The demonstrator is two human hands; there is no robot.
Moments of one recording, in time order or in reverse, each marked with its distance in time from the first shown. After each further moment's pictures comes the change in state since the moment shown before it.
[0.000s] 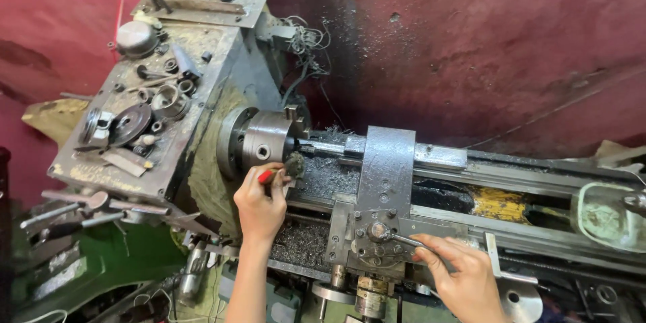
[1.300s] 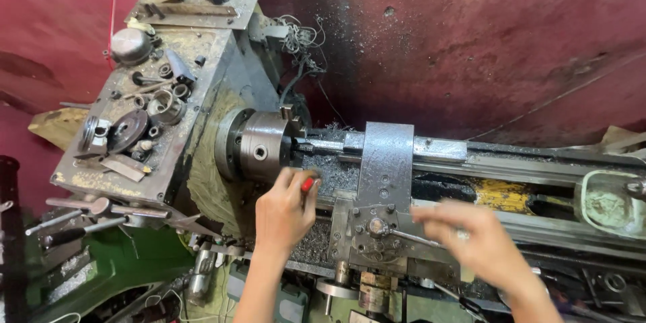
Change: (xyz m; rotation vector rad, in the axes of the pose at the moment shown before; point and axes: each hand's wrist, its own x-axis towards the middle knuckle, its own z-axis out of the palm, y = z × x) left_hand 0.001 0.053 0.005 0.327 -0.308 0.172; right_hand 0.057 -0.015 -0.048 0.283 -0.294 0.054
